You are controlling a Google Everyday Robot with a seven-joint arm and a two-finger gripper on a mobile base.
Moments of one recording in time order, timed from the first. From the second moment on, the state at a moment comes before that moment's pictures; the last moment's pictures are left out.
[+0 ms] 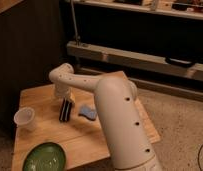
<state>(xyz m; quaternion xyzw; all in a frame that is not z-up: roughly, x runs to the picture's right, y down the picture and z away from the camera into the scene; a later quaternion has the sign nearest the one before) -0.245 0.083 0.928 -0.17 -0.31 -0.66 0.67</state>
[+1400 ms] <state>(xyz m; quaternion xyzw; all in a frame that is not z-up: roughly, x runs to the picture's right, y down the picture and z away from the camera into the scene) -0.280 0.014 0.724 0.13 -0.30 -0.73 0.59</state>
